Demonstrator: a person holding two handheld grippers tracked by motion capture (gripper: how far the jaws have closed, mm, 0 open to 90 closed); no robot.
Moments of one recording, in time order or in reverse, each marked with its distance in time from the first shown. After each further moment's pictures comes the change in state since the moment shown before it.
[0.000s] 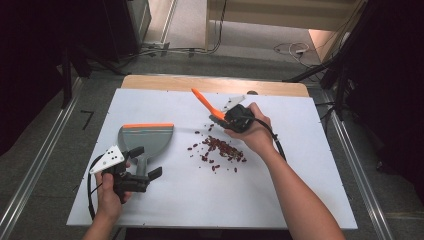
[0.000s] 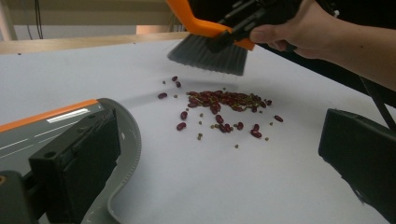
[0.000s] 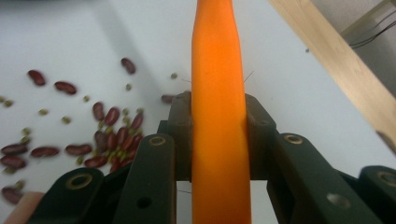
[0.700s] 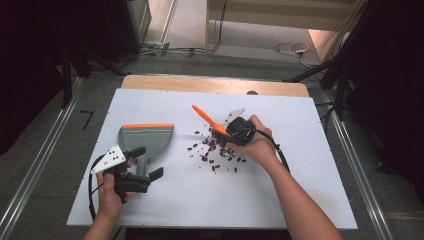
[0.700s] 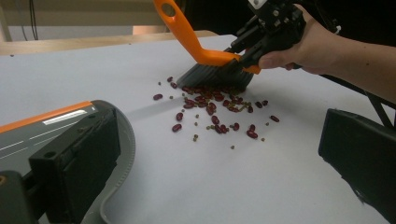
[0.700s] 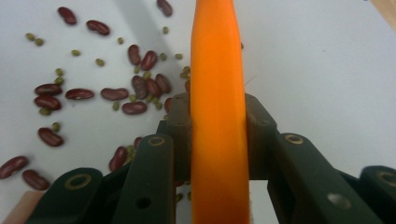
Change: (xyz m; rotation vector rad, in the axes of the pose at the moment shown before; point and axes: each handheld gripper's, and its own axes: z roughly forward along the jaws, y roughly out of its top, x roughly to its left) left arm -0.001 0.001 0.001 -0.001 -0.010 0.002; right arm 0.024 -0.033 0.000 0.076 0.078 0.012
